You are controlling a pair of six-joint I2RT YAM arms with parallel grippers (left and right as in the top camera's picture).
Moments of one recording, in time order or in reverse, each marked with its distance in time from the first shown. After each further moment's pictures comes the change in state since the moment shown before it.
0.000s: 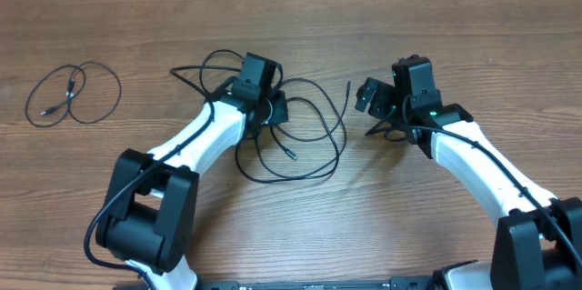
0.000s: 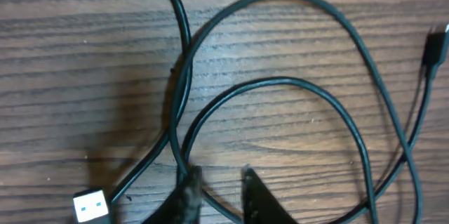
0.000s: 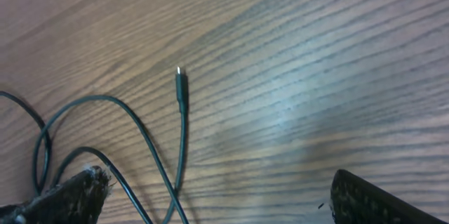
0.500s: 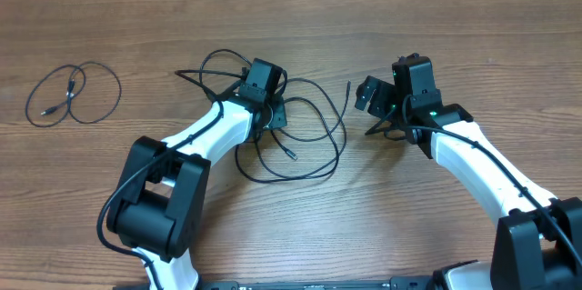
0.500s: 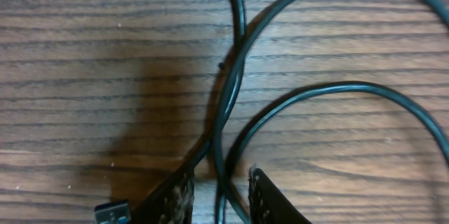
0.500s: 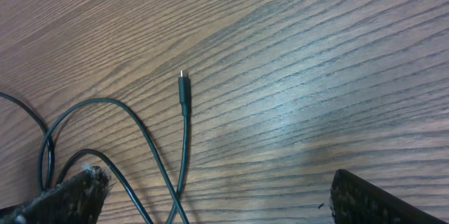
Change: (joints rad) left arm -0.010 0.074 0.000 0.004 -0.109 -0.026; right arm 0.000 0.000 0.000 0.008 0.000 0.000
